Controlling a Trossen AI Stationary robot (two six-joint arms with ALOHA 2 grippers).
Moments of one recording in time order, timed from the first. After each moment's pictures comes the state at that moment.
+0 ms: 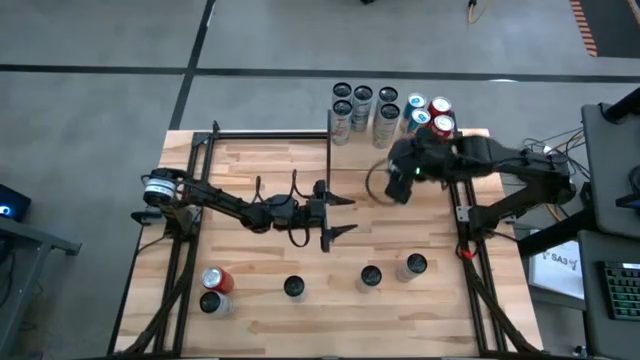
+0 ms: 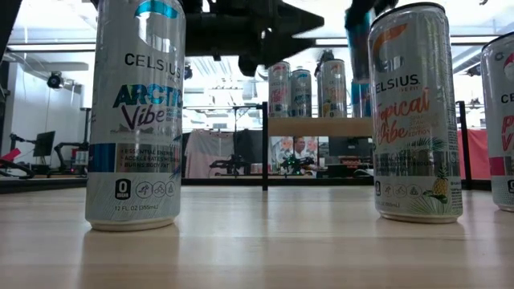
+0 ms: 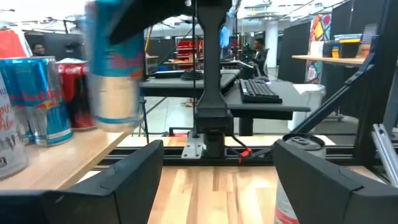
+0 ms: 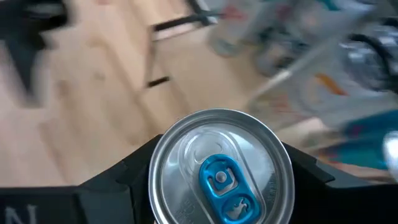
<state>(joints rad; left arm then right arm) -0.07 1.81 0.89 1.02 -0.14 0.04 -0.04 1.33 1.58 -1.23 0.47 0.26</state>
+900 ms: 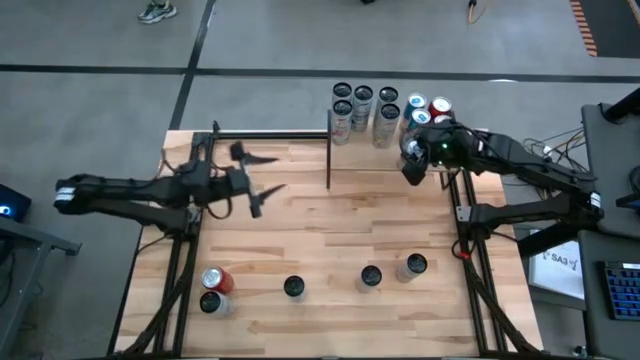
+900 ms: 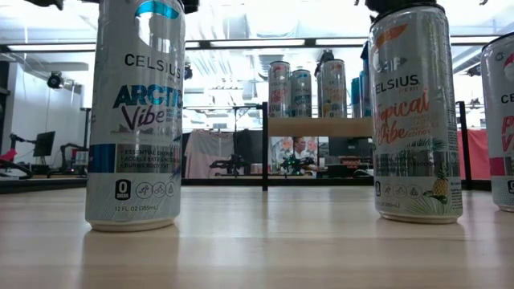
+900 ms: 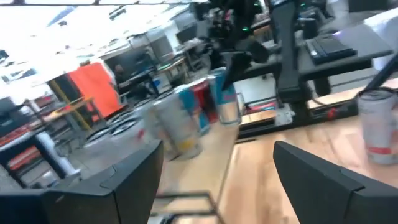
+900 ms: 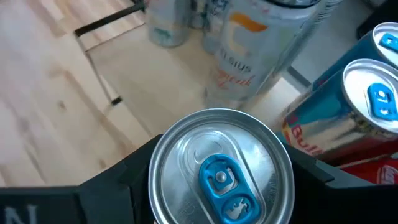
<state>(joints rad) 0.03 0.86 0.65 0.23 -0.28 0.40 -0.36 1.01 1.17 -0.90 0.31 0.16</state>
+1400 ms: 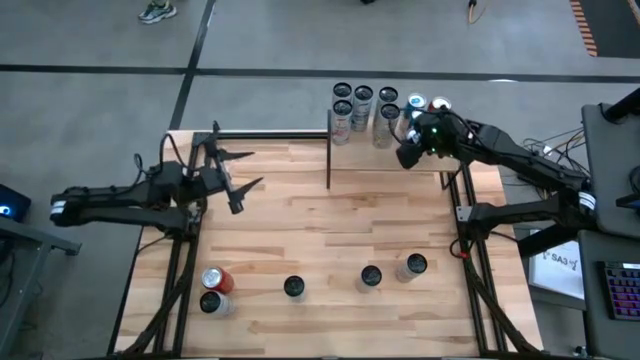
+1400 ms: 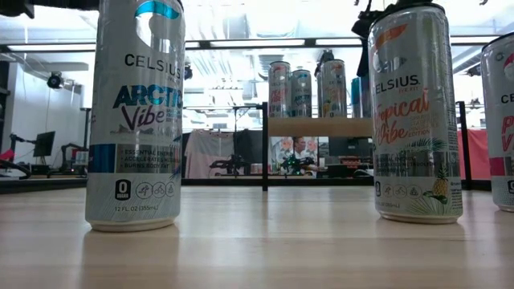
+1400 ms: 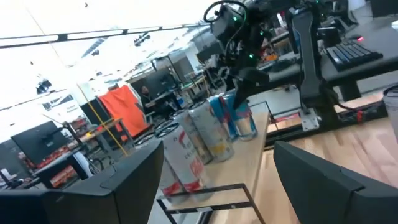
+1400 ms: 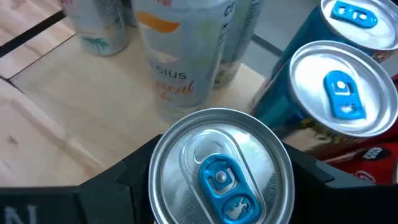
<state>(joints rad) 0.08 0.58 0.53 0.20 -0.27 0.51 -0.53 1.10 1.16 -0.86 0.31 0.24</state>
